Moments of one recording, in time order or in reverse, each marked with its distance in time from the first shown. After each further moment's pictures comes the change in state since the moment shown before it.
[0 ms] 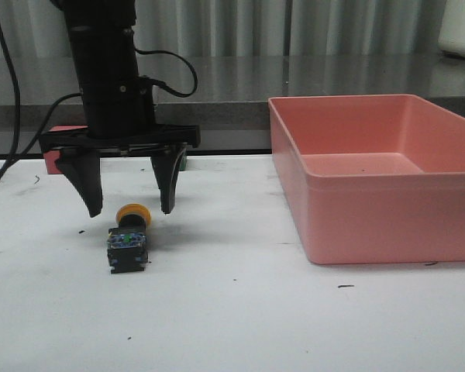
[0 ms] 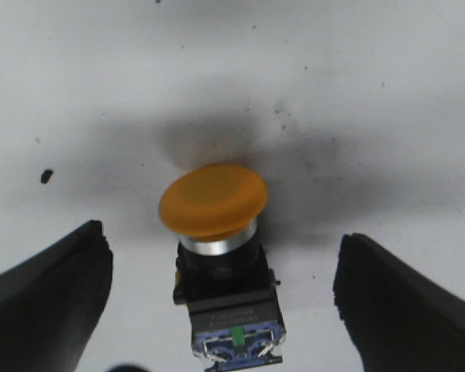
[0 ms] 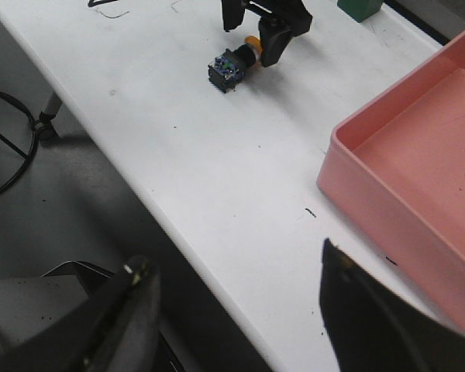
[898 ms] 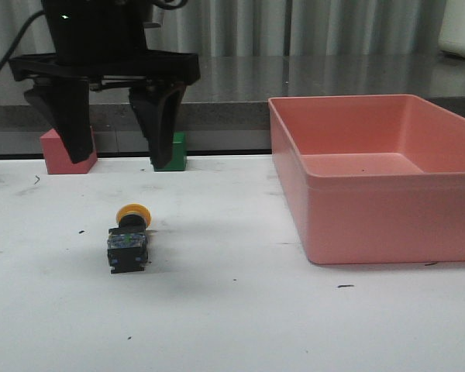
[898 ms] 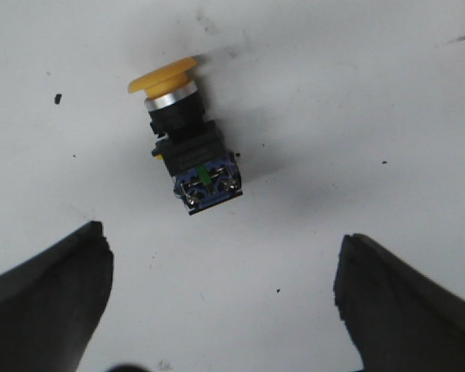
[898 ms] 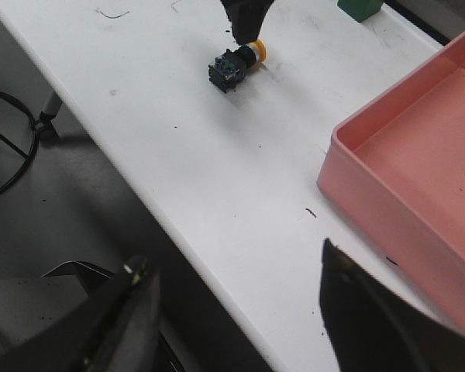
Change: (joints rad) left arm -0.114 -0.294 0.177 0.080 -0.010 0.067; right arm 0.000 0.000 0.000 0.000 0.000 0.000
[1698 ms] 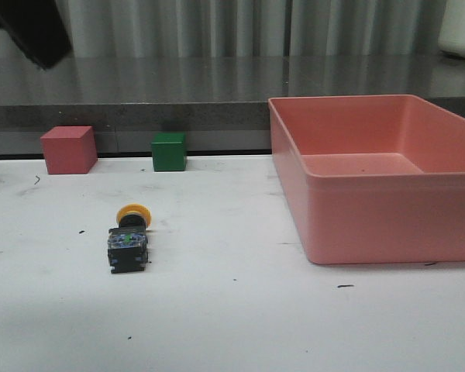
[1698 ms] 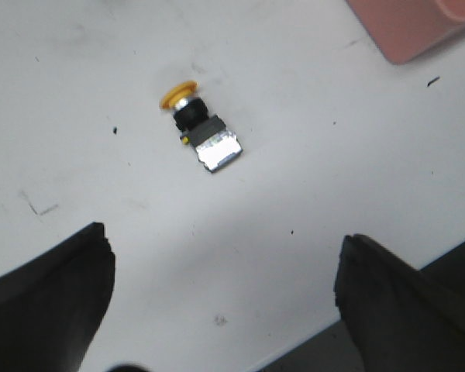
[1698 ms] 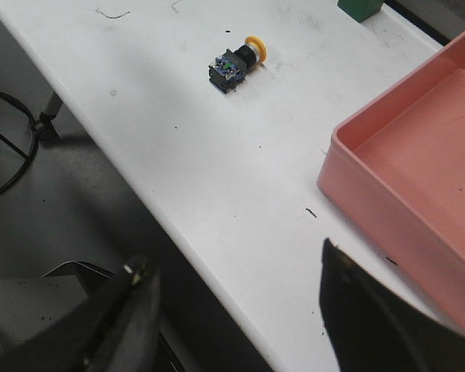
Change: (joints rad) left arm 0.000 -0.547 0.387 0.000 -0.170 0.234; right arm 0.000 0.000 0.000 0.000 0.000 0.000
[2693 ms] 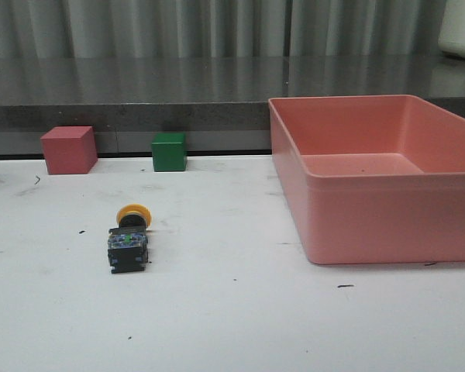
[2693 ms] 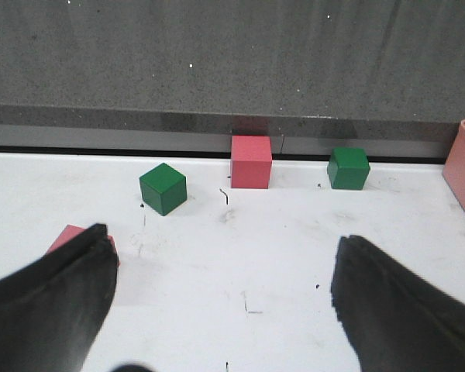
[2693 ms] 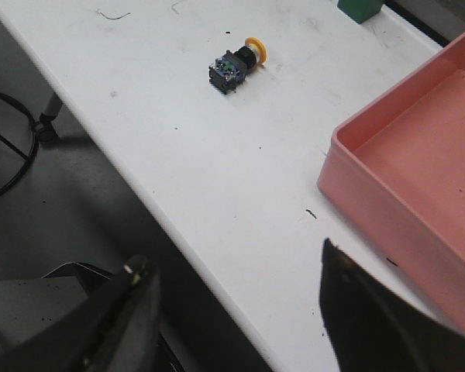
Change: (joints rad) left arm 0.511 -0.787 0.335 0.040 -0.256 -0.033; right arm 0.000 0.000 0.000 0.000 -0.002 0.000
